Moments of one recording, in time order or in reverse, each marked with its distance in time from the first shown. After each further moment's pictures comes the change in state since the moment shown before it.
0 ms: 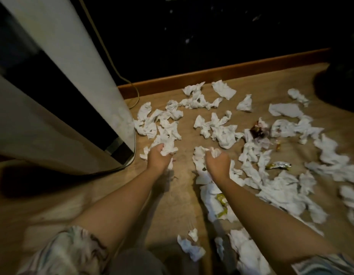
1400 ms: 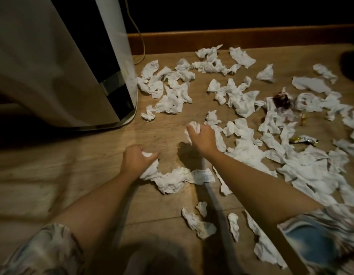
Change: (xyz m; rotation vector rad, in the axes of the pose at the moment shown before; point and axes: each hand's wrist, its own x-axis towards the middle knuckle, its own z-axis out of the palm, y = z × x) left_hand 0.001 -0.198 -0.038 0.506 0.235 0.309; right_hand -0.008 0.105 0.111 -0.278 -0.214 -0.316
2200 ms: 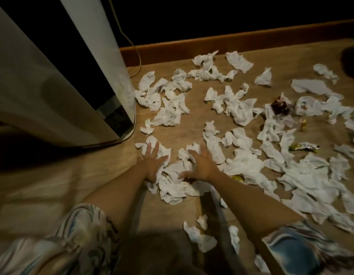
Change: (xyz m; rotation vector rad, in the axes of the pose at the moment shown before) left_hand 0.052 0.040 0.007 0.785 -0.779 0.274; right_hand 0.005 0.050 -0.003 -0.456 -0.542 0.025
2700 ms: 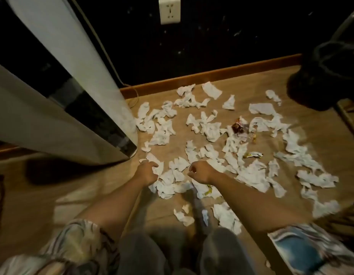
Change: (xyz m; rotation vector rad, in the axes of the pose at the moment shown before) left_hand -0.194 0.055 -0.163 -0.581 0.155 -0.147; right_hand -0.191 -0.093 -0.209 0.079 -0.142 0.061
